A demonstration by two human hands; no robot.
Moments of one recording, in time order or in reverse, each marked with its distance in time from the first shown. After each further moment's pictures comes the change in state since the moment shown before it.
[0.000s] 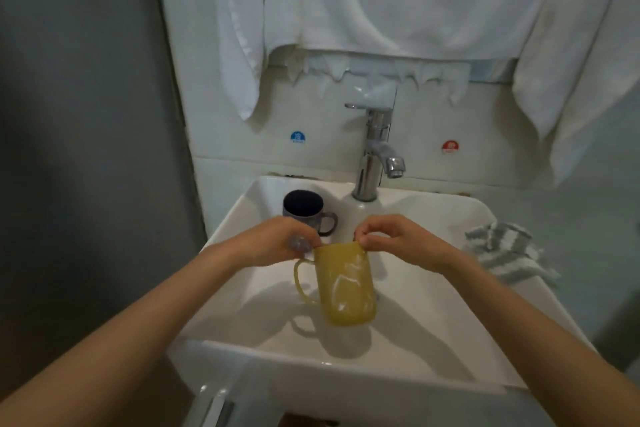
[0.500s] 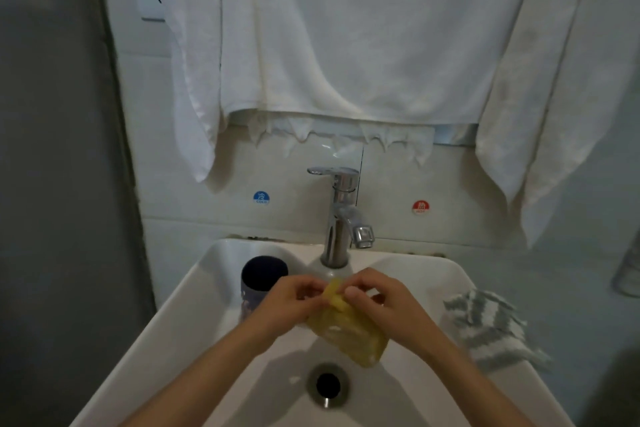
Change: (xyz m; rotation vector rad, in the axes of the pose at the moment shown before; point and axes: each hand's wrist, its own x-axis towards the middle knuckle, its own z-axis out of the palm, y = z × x) left_hand 0.078 0.018 0.045 -0.741 0.238 -0.157; right_hand 0.006 0.025 -0.010 -0.058 0.370 -0.051
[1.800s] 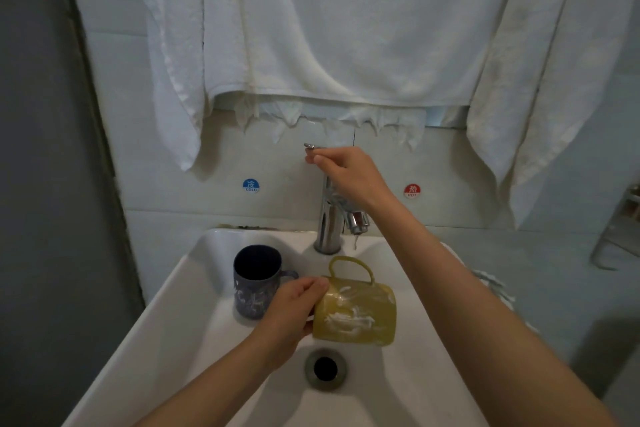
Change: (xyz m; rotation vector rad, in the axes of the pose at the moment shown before) left_hand -0.022 0.007 0.028 -0.540 0.044 -0.207; right_hand 0.116 -0.084 -0.029 -0.080 0.199 -0.046
